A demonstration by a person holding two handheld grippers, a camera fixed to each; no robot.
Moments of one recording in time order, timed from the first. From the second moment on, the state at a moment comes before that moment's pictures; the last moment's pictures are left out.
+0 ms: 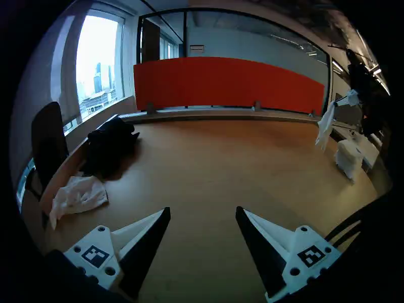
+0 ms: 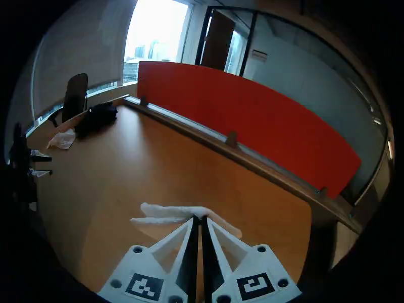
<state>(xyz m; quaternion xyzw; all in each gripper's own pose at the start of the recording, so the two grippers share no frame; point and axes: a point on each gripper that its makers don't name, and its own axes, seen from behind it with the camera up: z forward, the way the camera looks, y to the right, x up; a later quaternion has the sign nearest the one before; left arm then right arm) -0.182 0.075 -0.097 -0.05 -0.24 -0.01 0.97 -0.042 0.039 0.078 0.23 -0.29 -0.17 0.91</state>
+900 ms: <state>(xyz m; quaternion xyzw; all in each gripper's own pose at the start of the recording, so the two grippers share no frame) -0.178 0.082 -0.097 -0.05 -0.24 0.00 0.97 -0.030 0.142 0.083 0.16 -0.31 -0.18 0.92</state>
